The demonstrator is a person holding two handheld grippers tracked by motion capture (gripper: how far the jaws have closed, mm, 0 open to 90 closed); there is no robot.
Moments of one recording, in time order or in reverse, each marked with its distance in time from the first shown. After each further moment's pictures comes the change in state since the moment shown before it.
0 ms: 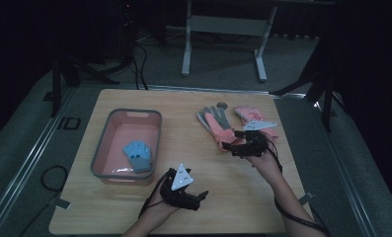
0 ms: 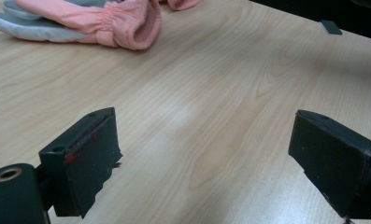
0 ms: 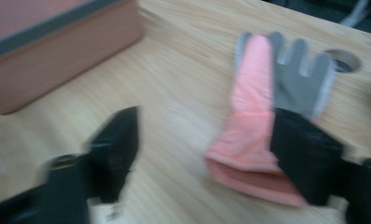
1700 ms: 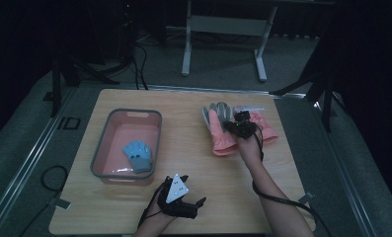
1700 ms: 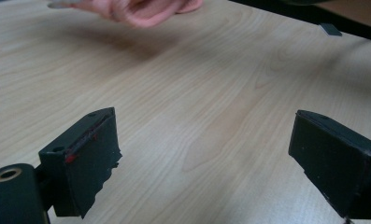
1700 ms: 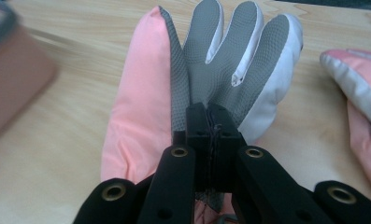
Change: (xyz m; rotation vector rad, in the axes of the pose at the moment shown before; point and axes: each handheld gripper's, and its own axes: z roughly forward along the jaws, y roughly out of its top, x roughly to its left) left arm -0.007 -0.025 -0.003 -0.077 0.037 -0.003; right arm -0.020 0.031 0.053 0.047 -0.207 0.251
